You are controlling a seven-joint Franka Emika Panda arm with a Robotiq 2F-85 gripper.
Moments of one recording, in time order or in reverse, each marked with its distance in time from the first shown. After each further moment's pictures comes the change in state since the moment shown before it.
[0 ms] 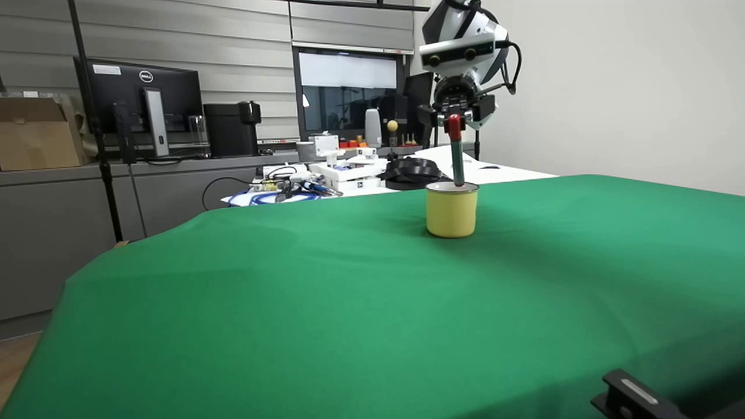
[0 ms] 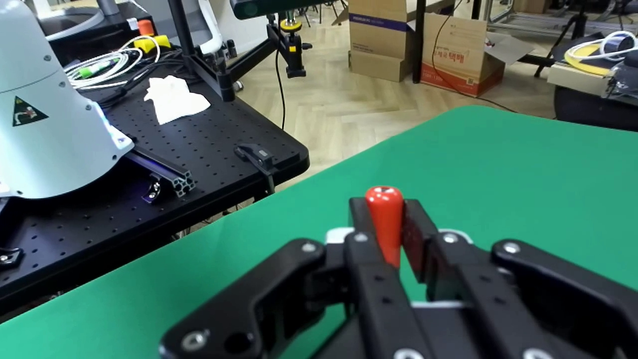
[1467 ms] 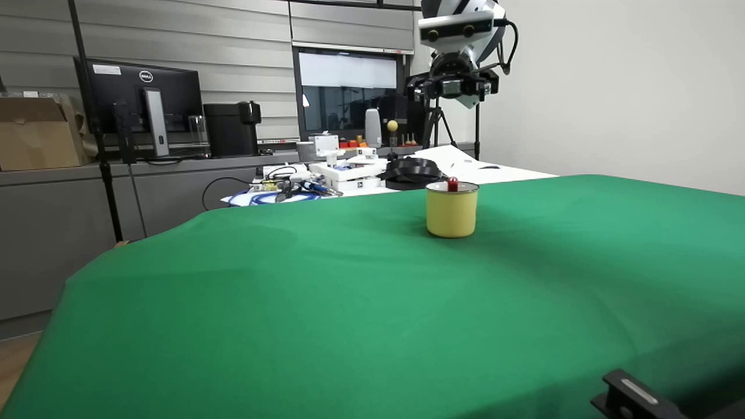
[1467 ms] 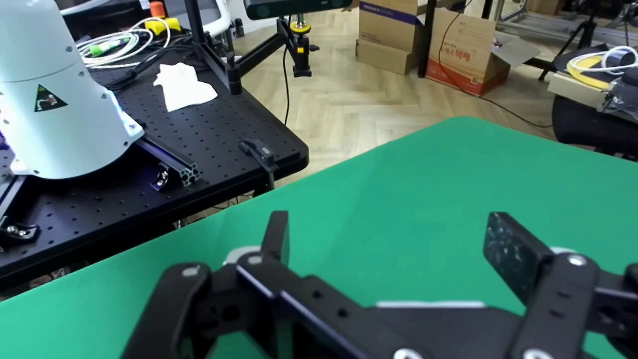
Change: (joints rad) arm -0.009 0.017 0.012 0.151 -0.005 -0.081 0.001
